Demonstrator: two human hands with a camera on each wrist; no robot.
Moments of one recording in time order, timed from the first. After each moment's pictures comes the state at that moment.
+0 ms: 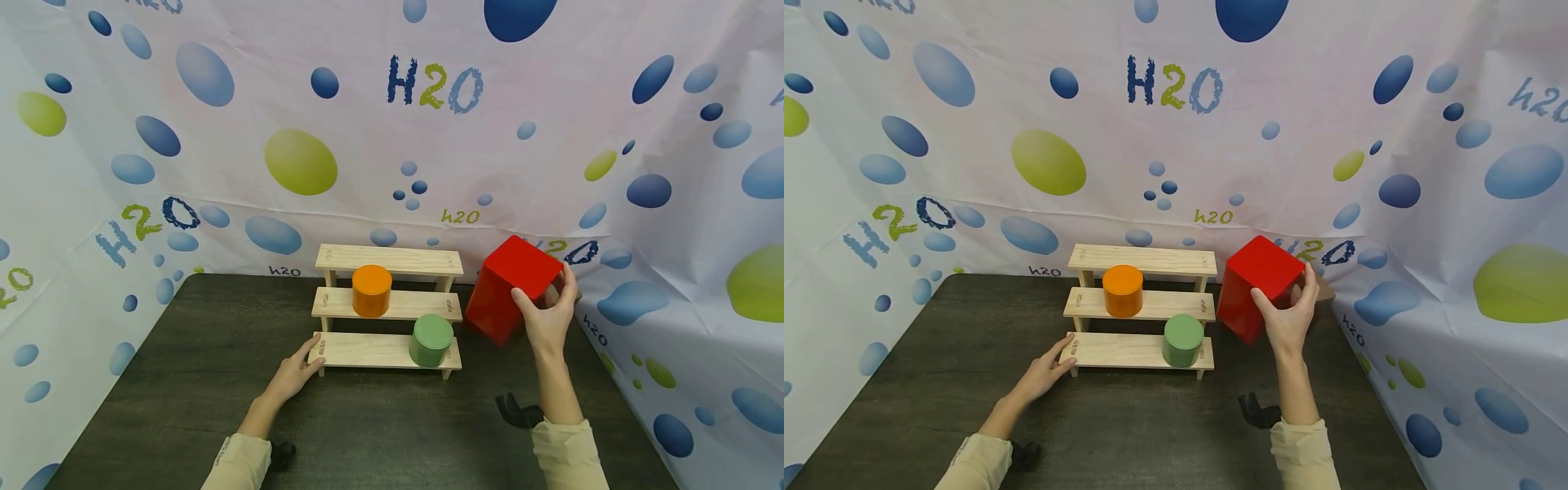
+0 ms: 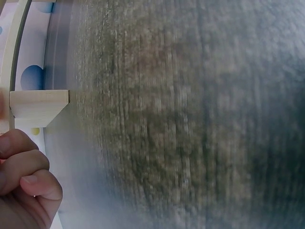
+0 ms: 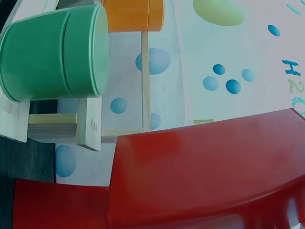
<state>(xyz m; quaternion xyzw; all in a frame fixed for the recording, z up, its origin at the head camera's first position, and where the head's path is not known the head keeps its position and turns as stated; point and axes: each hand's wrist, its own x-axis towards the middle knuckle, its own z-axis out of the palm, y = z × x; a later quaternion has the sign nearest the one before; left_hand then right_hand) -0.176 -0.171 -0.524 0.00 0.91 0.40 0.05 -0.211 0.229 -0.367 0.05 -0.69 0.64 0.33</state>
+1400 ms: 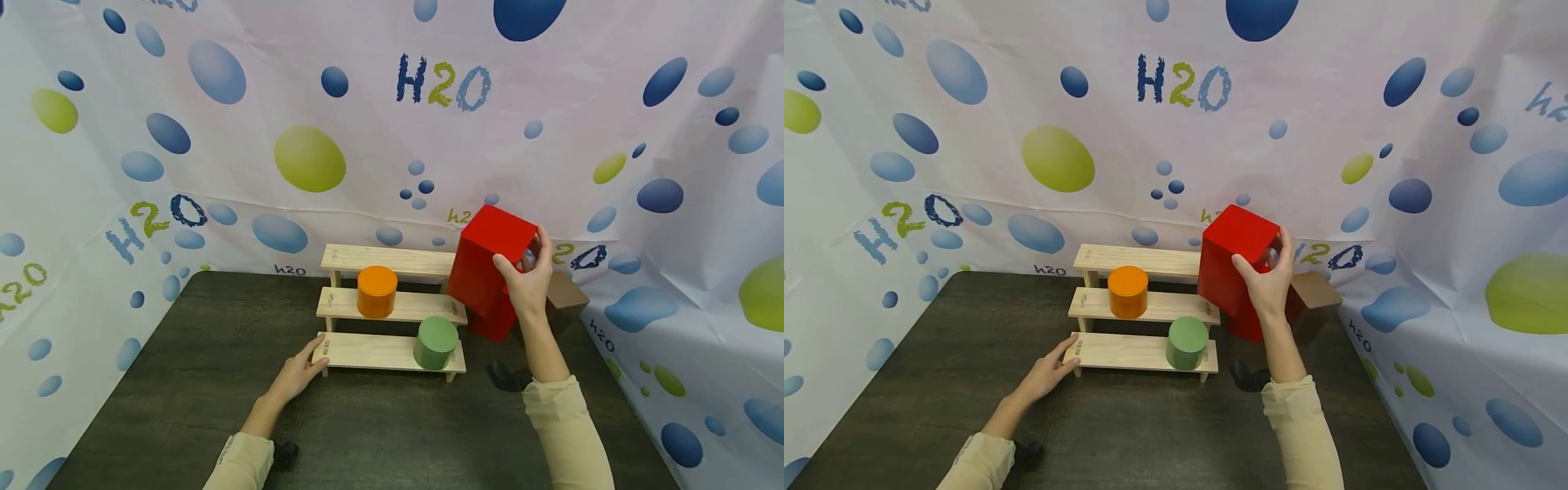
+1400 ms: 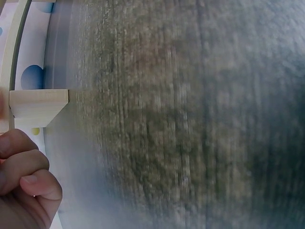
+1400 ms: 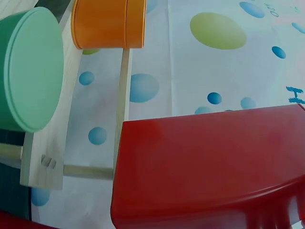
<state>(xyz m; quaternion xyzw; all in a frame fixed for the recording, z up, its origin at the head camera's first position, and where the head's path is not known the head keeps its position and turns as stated) -0.169 -0.178 -0.525 0.02 0.91 0.41 0.05 -0.239 0.192 -0.336 0.11 -0.68 0.67 0.28</state>
